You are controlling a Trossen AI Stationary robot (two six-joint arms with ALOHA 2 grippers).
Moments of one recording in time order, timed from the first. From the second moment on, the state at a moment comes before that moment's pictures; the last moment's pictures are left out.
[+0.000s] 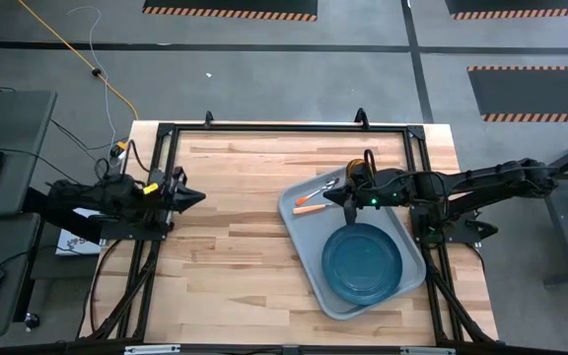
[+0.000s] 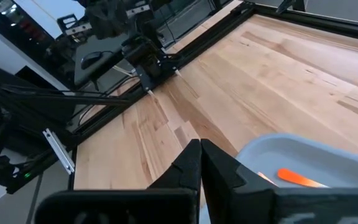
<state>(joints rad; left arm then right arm) -0.16 0.02 0.20 -0.06 -0.20 -0.28 0.08 1.04 0.73 -0.04 0.20 0.63</state>
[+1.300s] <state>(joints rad) -0.03 0.02 0.01 0.02 -0.07 -0.41 0.11 0.22 0.08 0.15 0.16 0.43</state>
